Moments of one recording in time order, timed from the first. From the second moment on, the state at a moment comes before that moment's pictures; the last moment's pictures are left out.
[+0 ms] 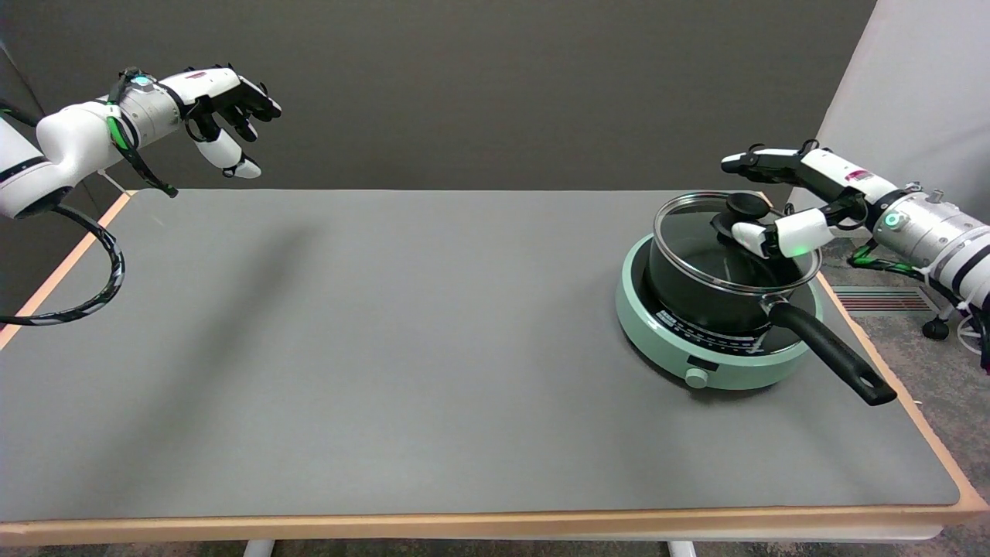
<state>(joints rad) -0.24 -0.90 -0.85 1.72 1.42 -0.55 -0.12</state>
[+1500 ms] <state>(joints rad) -0.18 -0.85 -0.89 1.67 1.43 -0.54 -0.12</state>
